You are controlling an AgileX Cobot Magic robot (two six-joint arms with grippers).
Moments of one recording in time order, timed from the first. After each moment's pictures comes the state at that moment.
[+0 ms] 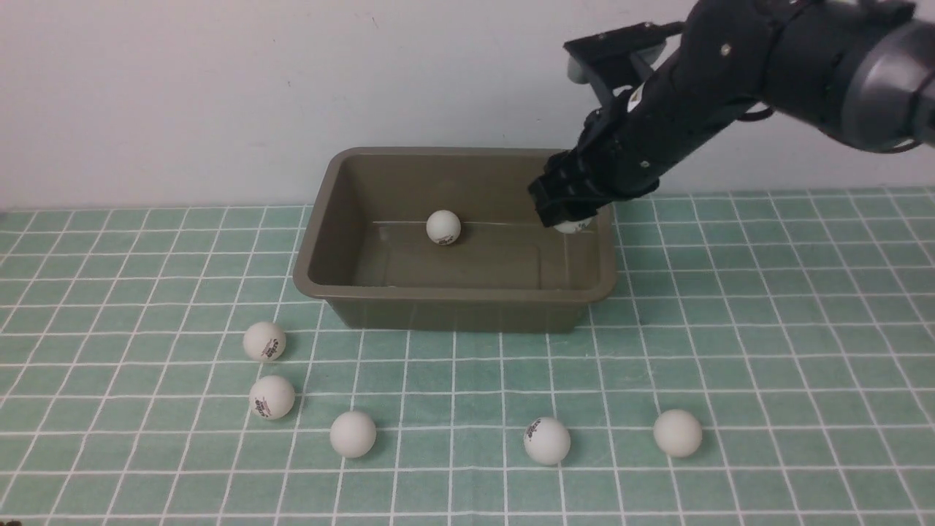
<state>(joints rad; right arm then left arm) 0.42 1.98 -1.73 0.20 0.92 -0.21 0.14 -0.01 0.02 -0.09 0.39 0.16</state>
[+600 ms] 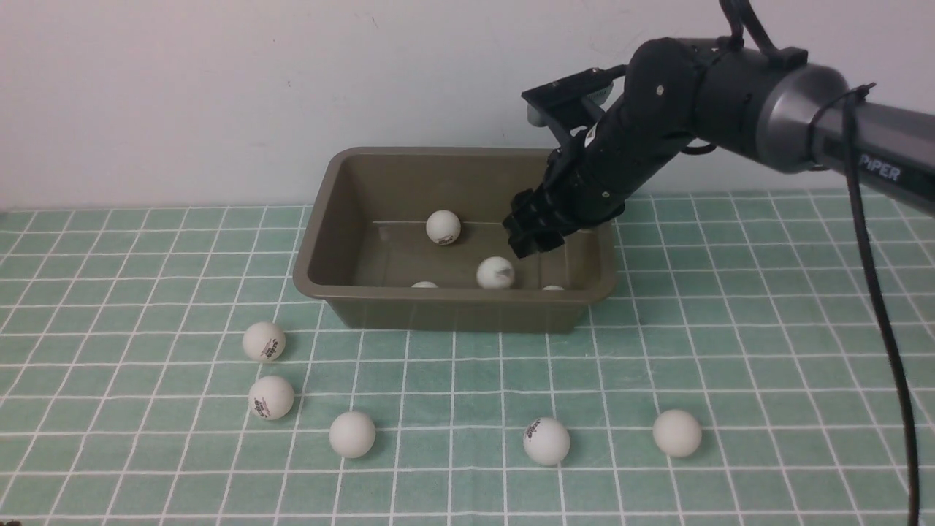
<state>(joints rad) 0.43 2.13 -1.83 0.24 0.92 -0.30 0.14 -0.01 0.02 -0.09 0.39 0.16</state>
